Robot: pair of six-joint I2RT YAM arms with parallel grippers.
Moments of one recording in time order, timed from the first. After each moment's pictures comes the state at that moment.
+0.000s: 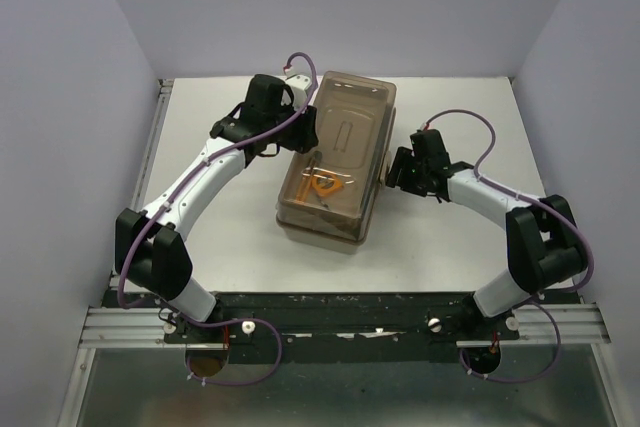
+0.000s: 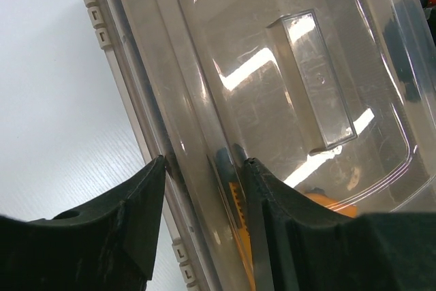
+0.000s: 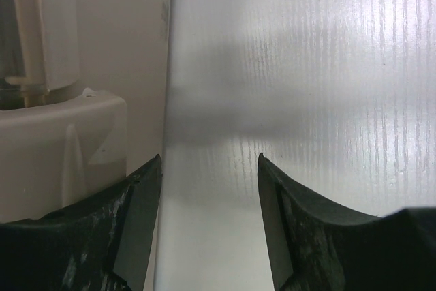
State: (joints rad) left arm -0.45 1.56 1.42 -0.48 0.27 -0.06; right arm 0.37 1.57 0.91 -0.21 0.01 0.59
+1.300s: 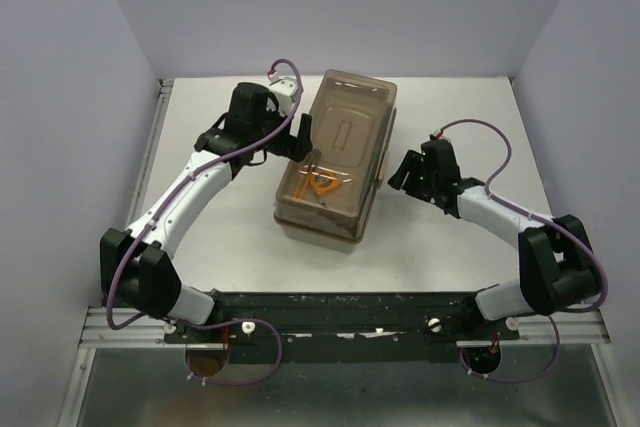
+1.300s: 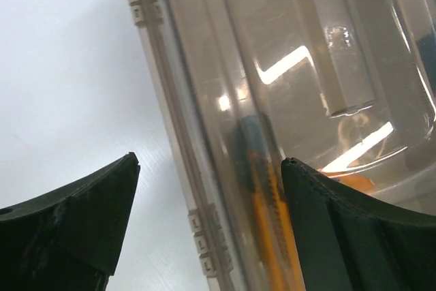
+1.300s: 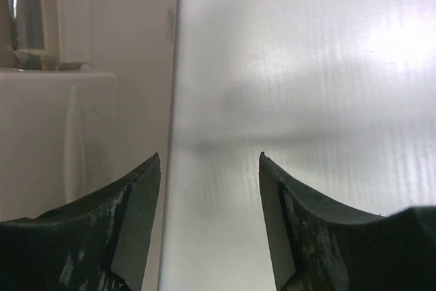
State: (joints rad) left arm -0.43 1.47 1.33 -0.44 0.24 -0.03; right arm 0.35 1.47 0.78 -0.07 0.03 0.65
